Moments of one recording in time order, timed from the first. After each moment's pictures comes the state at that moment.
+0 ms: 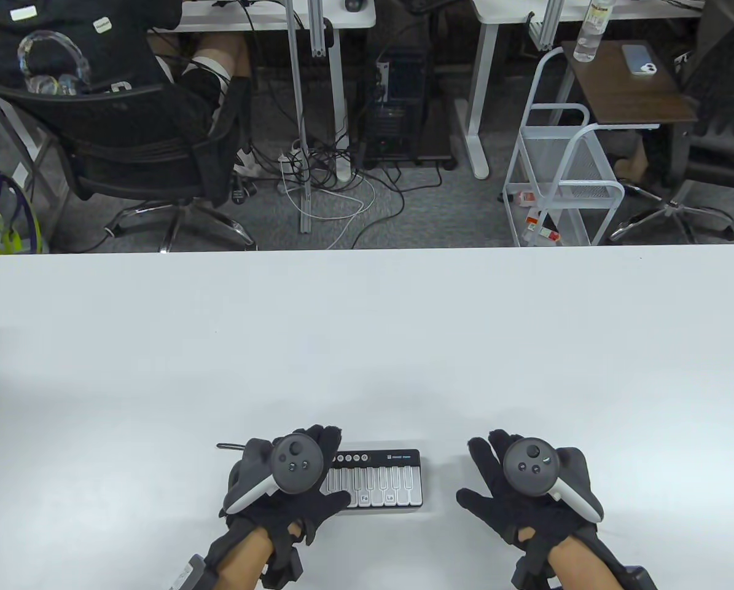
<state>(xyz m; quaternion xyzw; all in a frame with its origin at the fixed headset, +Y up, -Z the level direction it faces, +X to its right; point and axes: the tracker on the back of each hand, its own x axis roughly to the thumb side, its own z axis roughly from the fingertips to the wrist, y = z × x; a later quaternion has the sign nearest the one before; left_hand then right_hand) -0.140 -0.731 -0.256 -0.18 -0.16 0.19 0.95 0.201 -0.736 -0.246 0.08 0.20 0.95 0.23</state>
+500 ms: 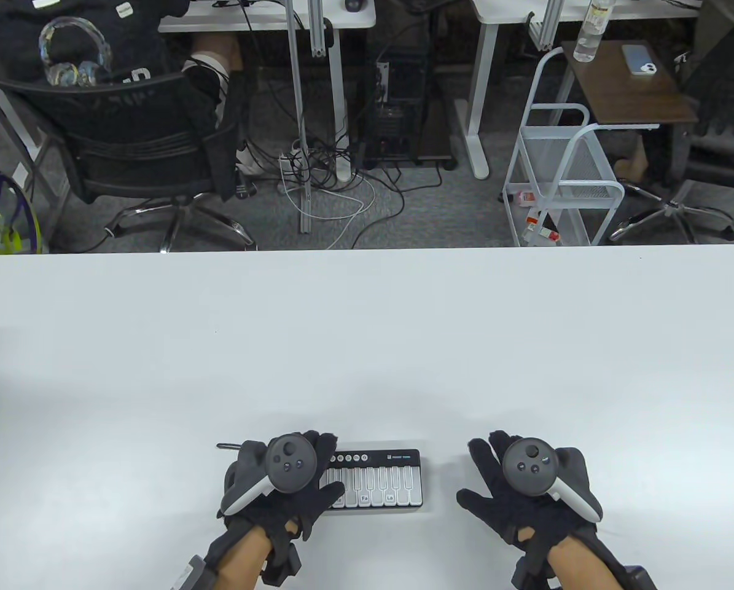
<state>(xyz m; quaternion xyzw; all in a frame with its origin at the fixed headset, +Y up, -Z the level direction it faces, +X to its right) -0.144 -0.744 -0.263 -0.17 -0.15 0.19 0.96 0.200 -0.738 -0.245 0.07 0.21 0.95 0.23</state>
